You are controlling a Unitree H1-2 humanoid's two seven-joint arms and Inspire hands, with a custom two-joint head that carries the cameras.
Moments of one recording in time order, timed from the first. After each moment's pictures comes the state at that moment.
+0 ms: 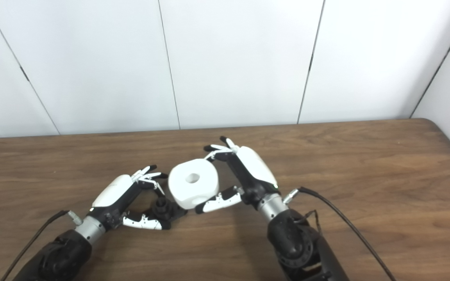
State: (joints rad) left arm -0.34 0.39 -0.34 0.27 0.51 -0.25 -0.09; right arm -0.28 -0.14 0.31 -0.20 -0.55 0.22 0.14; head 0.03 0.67
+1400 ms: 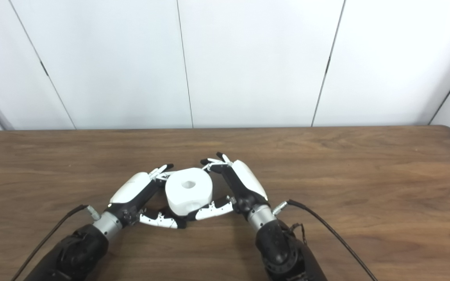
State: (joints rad) left arm -0.34 0.38 -0.37 0.23 0.51 -0.21 -0.09; right arm -0.30 -0.04 0.31 -0.02 -0.52 0.18 0.10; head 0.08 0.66
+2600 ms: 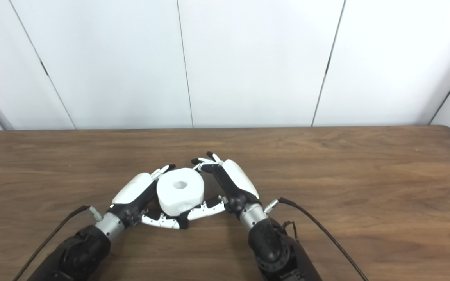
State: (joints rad) left arm -0.34 0.37 -0.37 0.23 0.51 -0.21 -0.09; right arm -0.32 -0.03 0.35 0.02 -0.51 0.15 0.09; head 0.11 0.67
